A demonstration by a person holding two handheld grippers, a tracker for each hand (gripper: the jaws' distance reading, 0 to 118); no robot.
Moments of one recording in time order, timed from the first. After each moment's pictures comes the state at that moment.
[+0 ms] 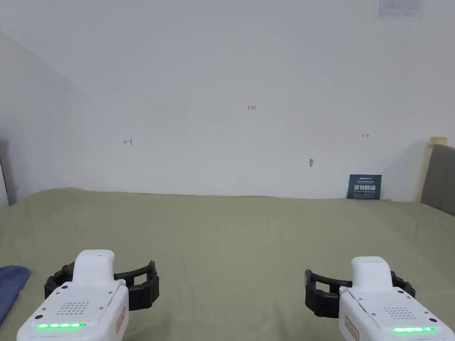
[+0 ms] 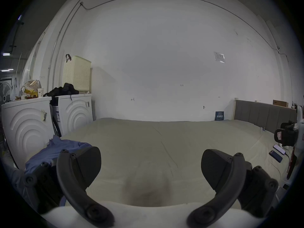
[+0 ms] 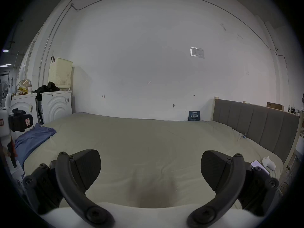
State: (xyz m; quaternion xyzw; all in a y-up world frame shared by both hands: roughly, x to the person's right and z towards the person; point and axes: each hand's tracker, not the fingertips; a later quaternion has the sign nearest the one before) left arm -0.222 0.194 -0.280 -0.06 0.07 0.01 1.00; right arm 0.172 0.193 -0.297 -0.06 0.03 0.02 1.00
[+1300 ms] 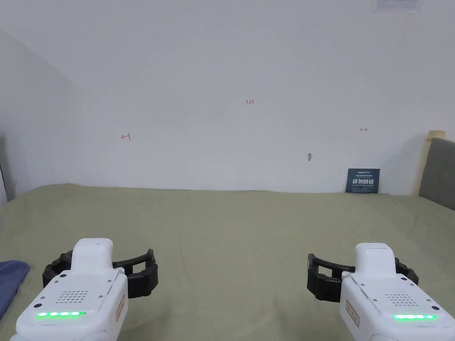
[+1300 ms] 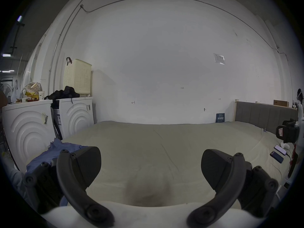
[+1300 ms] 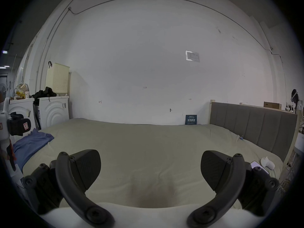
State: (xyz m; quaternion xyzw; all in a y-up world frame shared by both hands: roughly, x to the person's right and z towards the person) left arm -0.218 0.202 -0.277 -0.05 0.08 0.00 1.00; right arm 0.175 0.200 -0.295 -0.04 0.01 0.01 1.00
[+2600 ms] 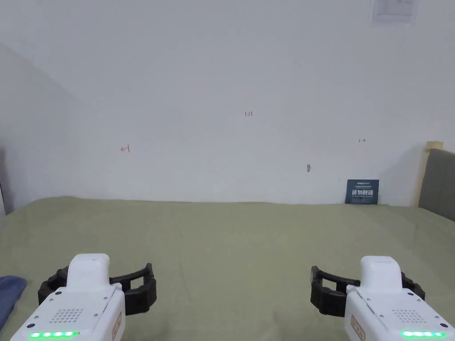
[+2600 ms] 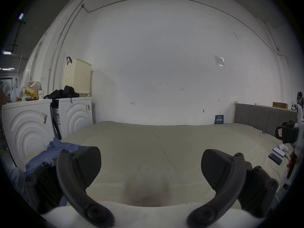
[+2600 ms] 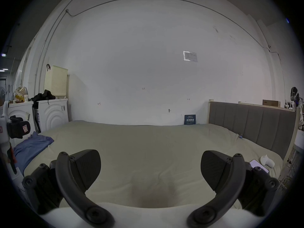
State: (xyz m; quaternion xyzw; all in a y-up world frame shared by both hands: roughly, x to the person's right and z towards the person) left arm -0.220 0.203 -0.276 -0.05 0.07 0.01 1.00; right arm 0.178 0.204 -0.293 -0.04 0.01 0.00 1.00
